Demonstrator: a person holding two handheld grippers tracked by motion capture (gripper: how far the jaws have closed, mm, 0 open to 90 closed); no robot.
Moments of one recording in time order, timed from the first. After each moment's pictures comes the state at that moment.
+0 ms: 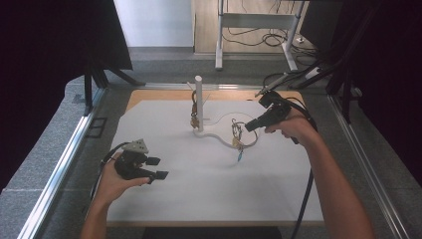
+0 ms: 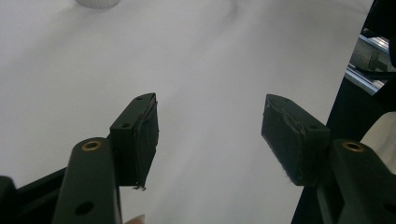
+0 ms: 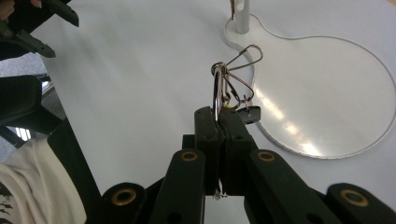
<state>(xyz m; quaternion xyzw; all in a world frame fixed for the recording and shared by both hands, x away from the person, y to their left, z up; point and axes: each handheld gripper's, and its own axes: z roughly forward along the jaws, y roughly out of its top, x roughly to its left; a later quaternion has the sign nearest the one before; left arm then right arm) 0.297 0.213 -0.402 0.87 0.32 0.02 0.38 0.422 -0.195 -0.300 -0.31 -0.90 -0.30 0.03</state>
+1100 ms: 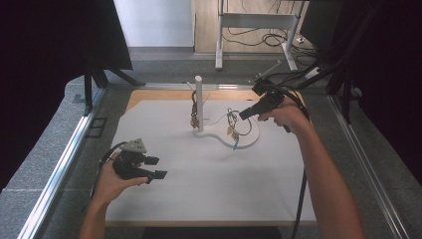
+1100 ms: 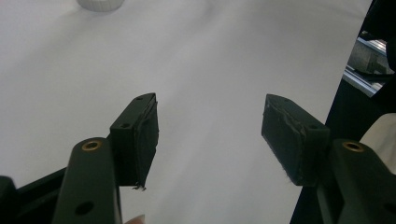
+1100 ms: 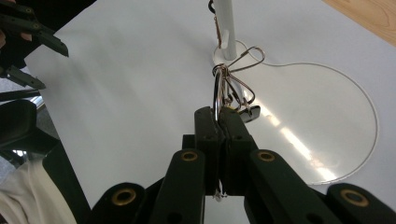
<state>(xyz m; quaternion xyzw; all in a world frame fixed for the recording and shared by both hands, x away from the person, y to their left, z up) 0.296 0.217 -0.400 0.87 0.32 0.02 0.38 0.448 -0.178 -0.287 -0.32 -0.89 -0.31 0.02</state>
